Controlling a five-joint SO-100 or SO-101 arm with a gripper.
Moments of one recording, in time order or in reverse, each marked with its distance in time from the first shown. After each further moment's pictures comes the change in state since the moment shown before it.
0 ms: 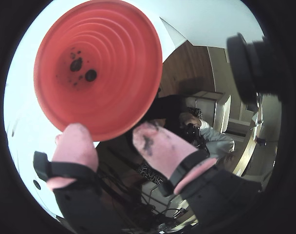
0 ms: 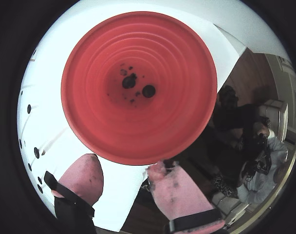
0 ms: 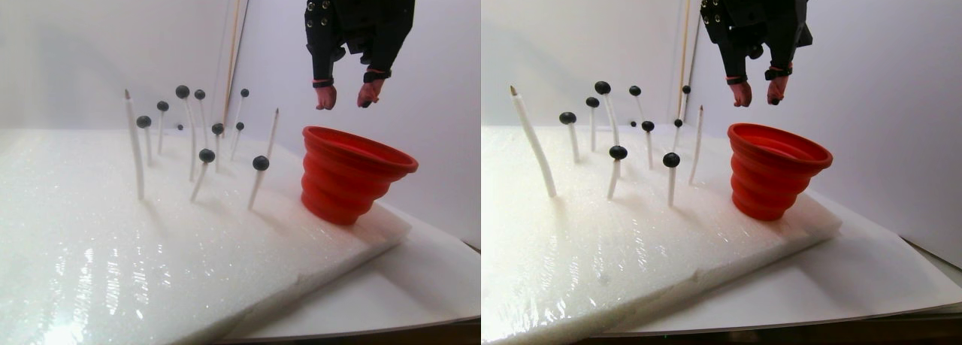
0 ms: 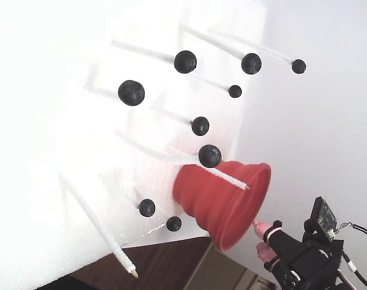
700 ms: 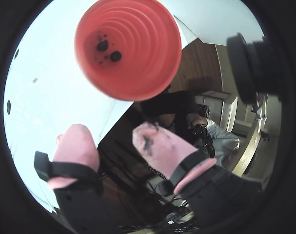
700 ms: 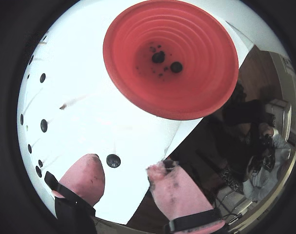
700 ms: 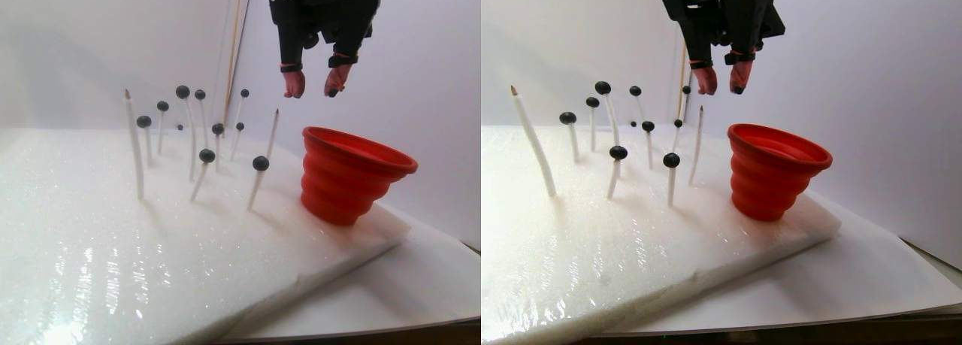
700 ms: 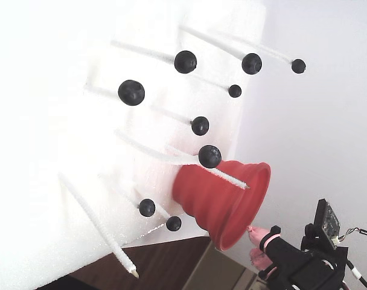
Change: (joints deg) arm -6.2 12.0 7.6 6.6 5.4
